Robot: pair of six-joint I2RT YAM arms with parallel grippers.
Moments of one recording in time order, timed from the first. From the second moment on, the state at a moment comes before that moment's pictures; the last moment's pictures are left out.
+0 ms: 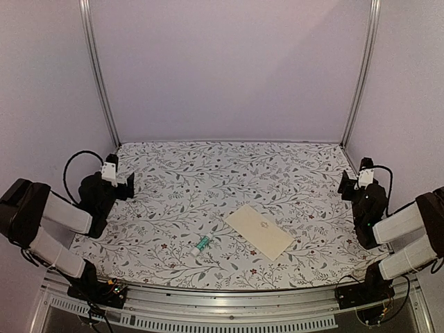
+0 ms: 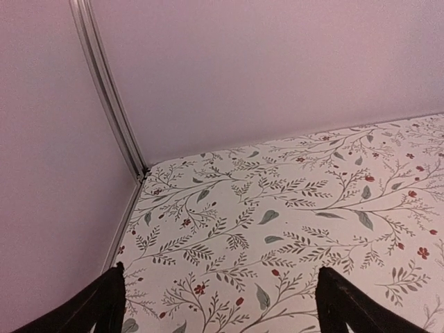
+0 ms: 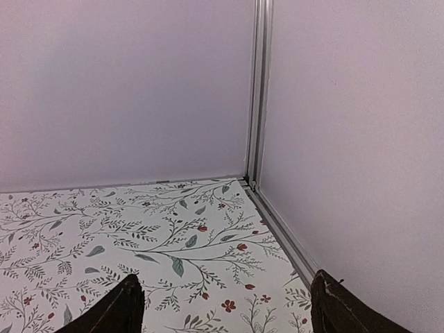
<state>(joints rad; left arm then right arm) -0.14 1.43 0.27 1.05 -0.17 0.19 0.21 1.36 0.16 1.19 0.46 -0.04</state>
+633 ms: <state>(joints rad) -0.01 1.56 0.23 1.28 -0.03 0.08 0.05 1.56 0.16 1.41 0.30 -0.01</state>
